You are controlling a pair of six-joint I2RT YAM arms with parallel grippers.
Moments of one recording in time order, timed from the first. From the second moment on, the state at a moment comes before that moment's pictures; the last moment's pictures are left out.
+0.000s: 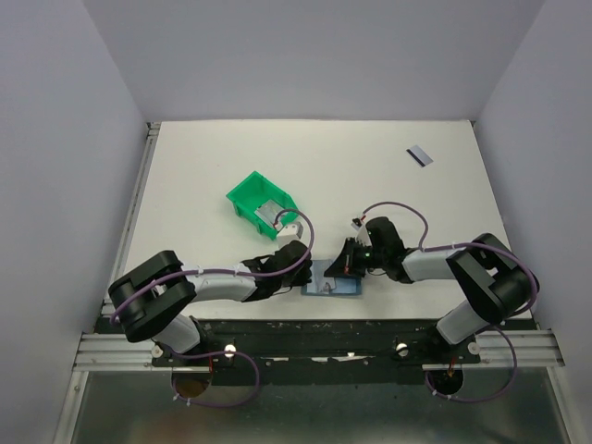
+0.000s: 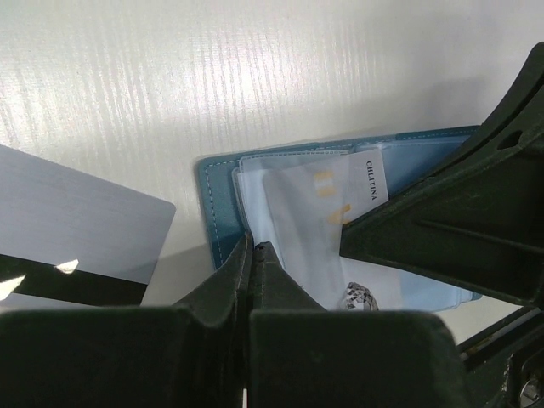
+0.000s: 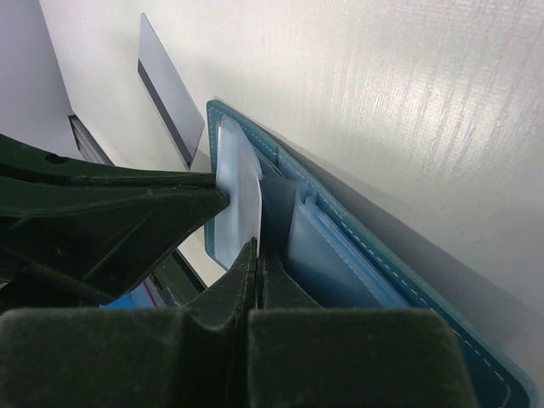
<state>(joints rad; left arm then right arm) -1.01 1.50 0.58 0.15 -0.24 -0.93 0.57 1.57 0.46 0.37 -0.56 0.83</state>
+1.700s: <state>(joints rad) -1.01 1.52 0.54 0.28 -0.19 -0.98 0.59 1.31 0.52 -0.14 -0.27 0.70</state>
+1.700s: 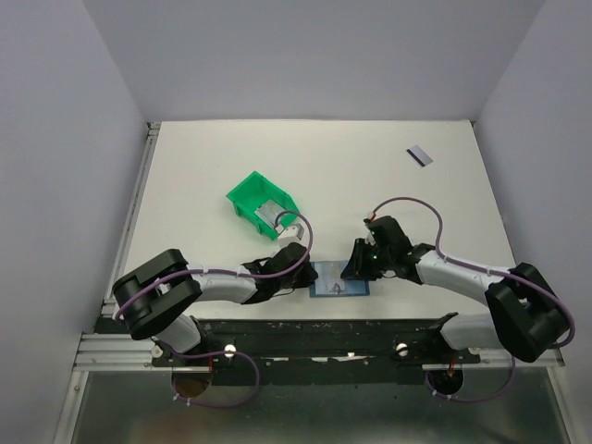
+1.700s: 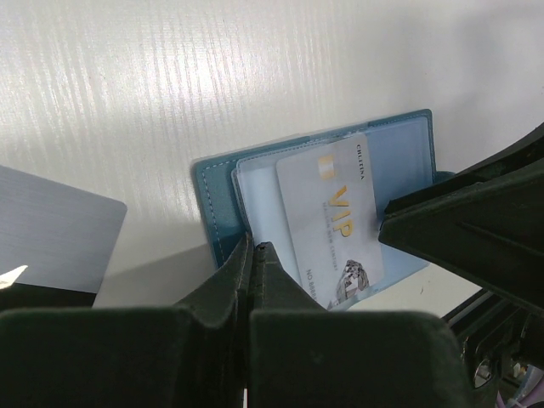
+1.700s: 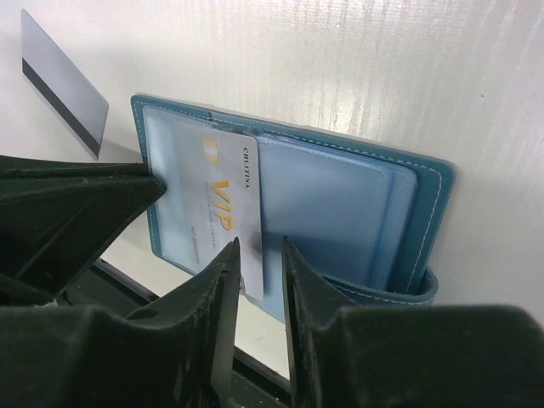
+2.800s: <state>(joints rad) -1.01 1.39 0.48 0.15 -0.19 -0.96 0.59 1.38 0.52 -0.05 -0.29 0.70</state>
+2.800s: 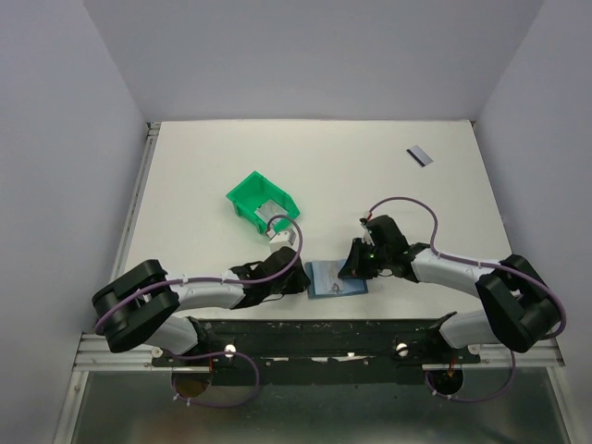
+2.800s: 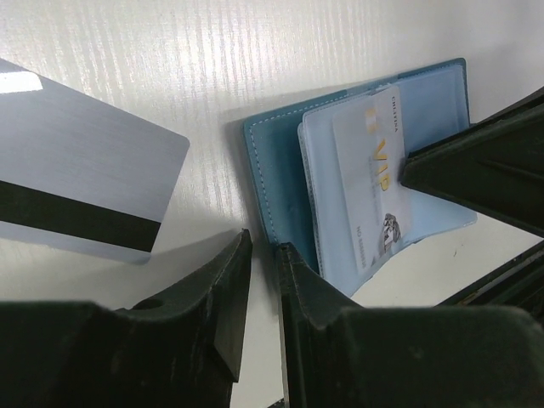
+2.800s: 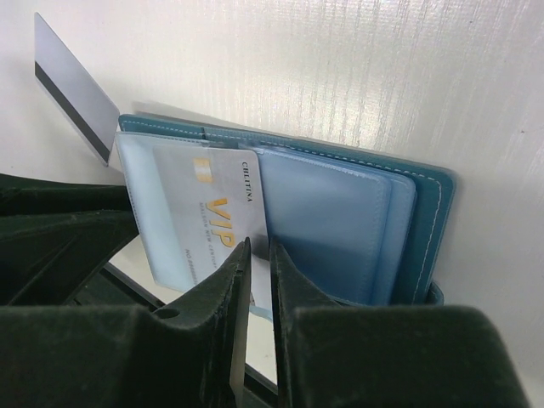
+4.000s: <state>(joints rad) -1.01 1.45 0.50 0.22 -0.18 -0.95 0.60 1.45 0.52 0.06 -0.41 0.71</state>
